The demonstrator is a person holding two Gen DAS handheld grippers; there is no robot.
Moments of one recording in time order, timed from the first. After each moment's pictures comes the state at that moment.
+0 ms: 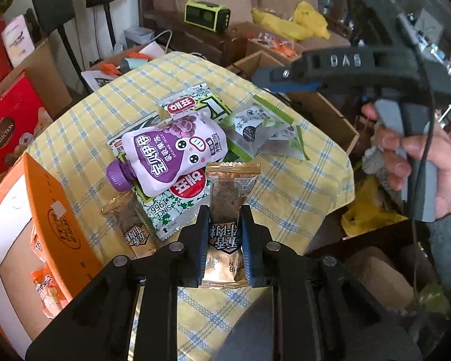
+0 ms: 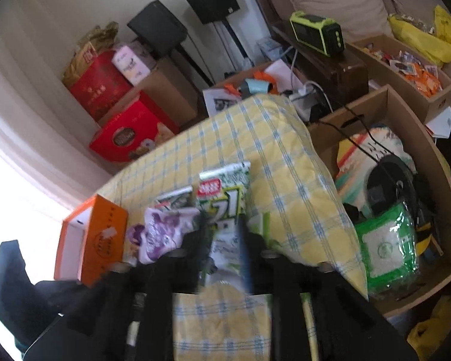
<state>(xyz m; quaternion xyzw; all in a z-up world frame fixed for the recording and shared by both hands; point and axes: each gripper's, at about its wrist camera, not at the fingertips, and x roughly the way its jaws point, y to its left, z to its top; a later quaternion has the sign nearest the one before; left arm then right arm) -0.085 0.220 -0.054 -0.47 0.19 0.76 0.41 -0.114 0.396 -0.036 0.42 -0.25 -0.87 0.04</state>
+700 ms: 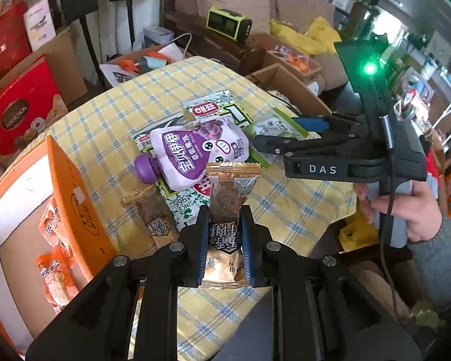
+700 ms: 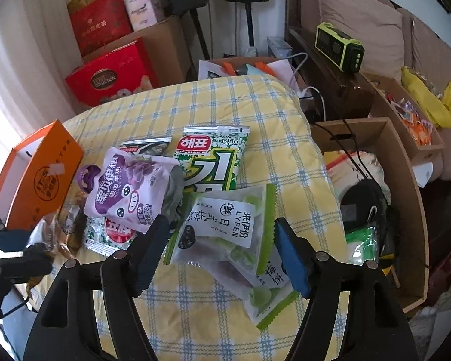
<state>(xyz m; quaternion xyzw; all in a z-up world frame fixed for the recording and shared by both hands) -0.096 0.196 -0.043 -0.47 0.15 0.78 0.38 -0.117 0.346 -0.074 0.46 -0.06 -0.89 0.00</state>
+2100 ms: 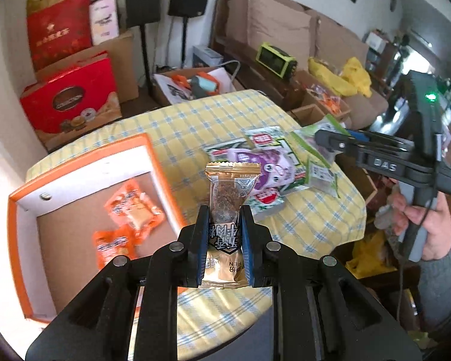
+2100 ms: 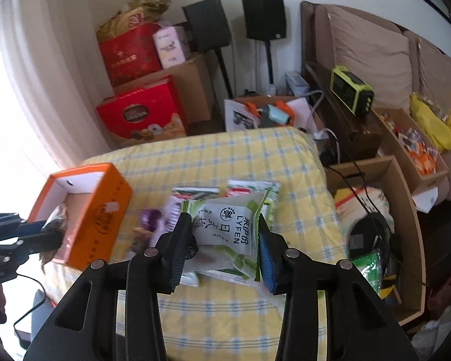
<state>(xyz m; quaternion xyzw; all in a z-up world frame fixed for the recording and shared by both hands) -0.108 0.112 0.006 -0.45 0.08 0.83 0.31 -0.104 0.314 0.002 0.39 -0.07 -0.92 0.05</state>
